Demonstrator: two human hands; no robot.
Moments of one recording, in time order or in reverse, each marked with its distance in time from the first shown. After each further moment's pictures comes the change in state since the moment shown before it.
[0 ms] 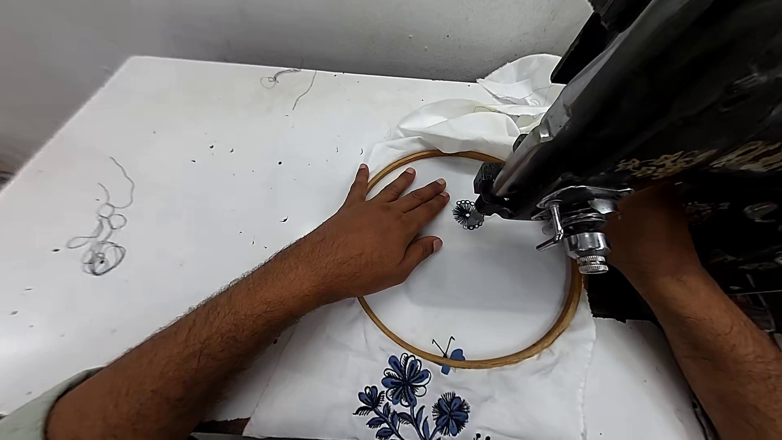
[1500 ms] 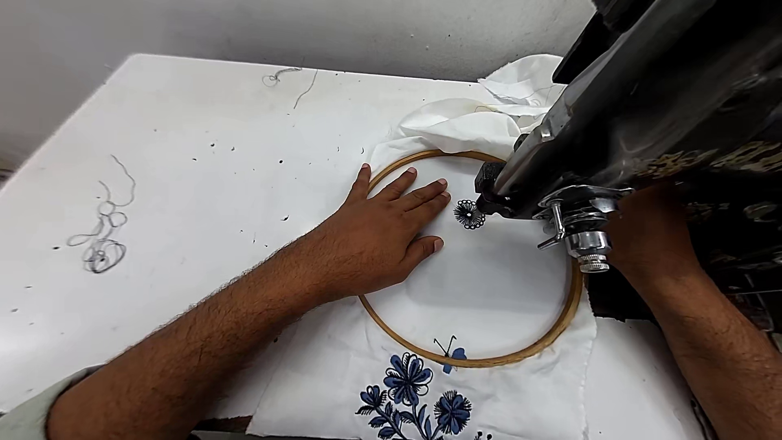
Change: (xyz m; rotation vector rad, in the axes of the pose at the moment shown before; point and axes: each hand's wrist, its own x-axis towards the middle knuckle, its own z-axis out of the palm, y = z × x) left_hand 0.000 -0.001 0.000 0.000 0.010 0.016; right_hand 0.000 0.003 0.002 0.003 0.013 -0.007
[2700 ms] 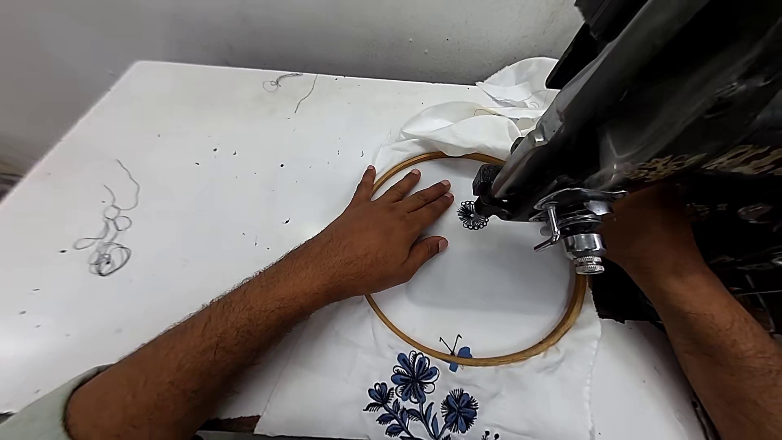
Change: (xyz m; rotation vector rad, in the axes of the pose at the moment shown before) left_hand 0.004 0.001 0.006 -0.012 0.048 0.011; right_hand 0.005 0.008 0.000 -0.007 0.020 -0.037
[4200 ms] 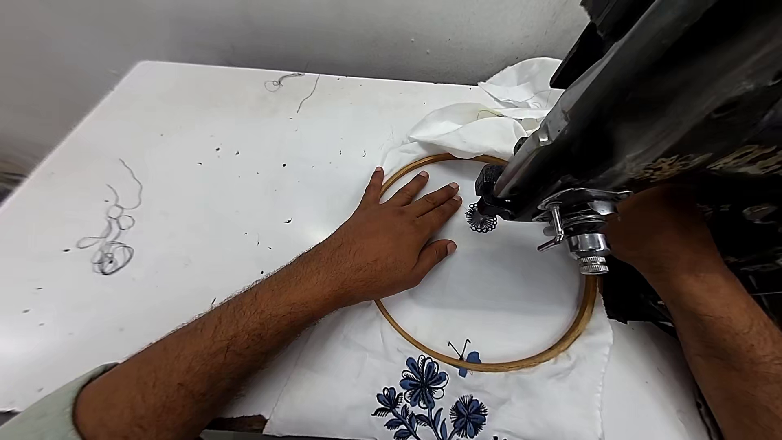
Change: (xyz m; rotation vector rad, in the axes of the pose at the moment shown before) left_hand 0.002 0.006 0.003 0.014 0.007 0.015; right_hand 0.002 -0.001 -0.006 -0.047 -0.034 0.004
